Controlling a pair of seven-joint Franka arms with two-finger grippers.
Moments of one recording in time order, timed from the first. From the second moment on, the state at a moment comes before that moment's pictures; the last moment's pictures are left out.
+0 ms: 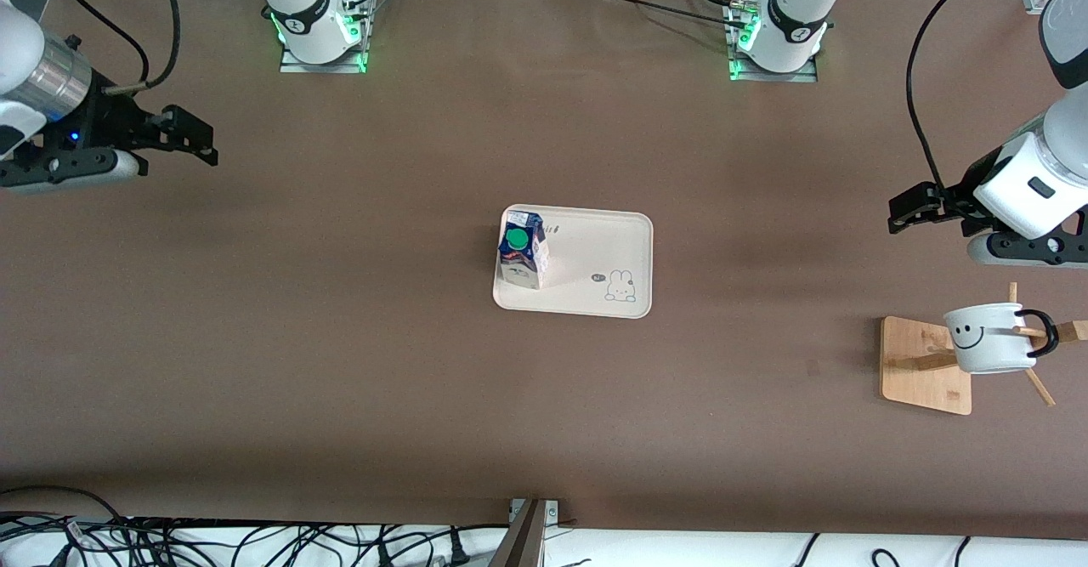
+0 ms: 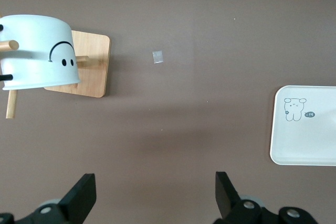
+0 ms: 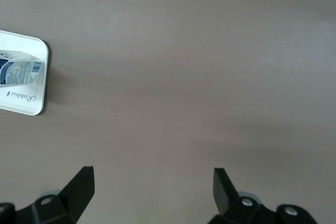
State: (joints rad) left arm -0.05 0.18 0.00 -1.49 0.00 1.65 -0.02; right arm 0.14 -0.04 -0.05 -1.71 0.05 1.64 -0.05
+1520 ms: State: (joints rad) left arm -0.05 0.20 0.00 -1.49 0.00 1.66 -0.04; right arm 0.14 -0.01 -0.04 -1.67 0.01 1.68 -0.05
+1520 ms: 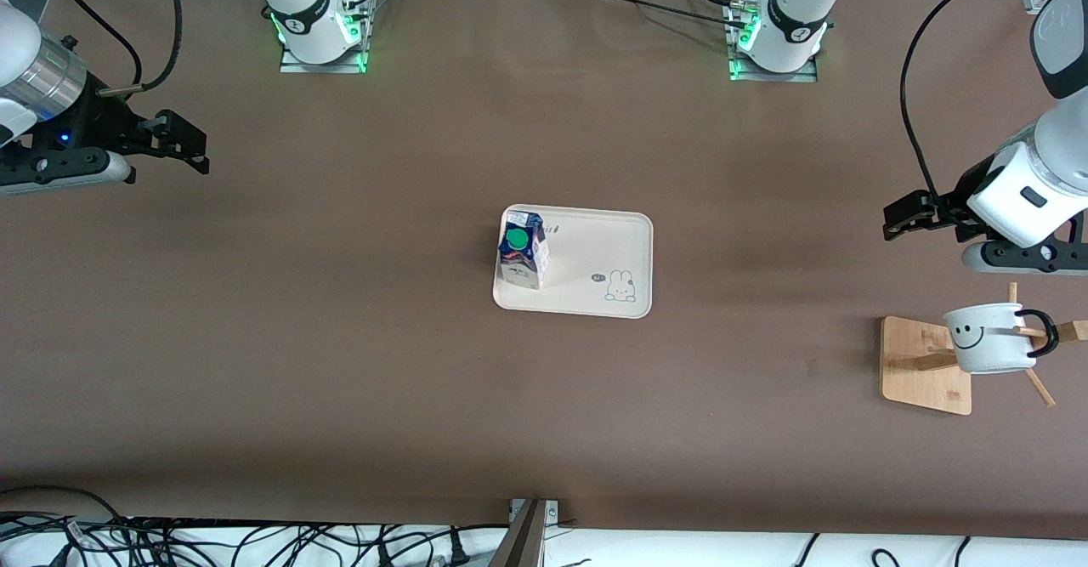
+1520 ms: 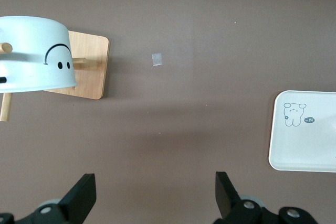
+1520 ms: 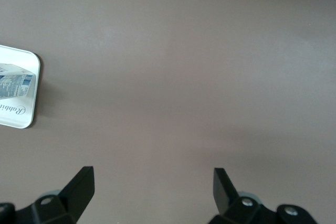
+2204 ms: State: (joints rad) left arm -0.05 0.20 0.00 -1.49 0.00 1.69 -0.05; right arm 0.14 -0.01 -0.04 -1.67 0.01 1.68 -0.05
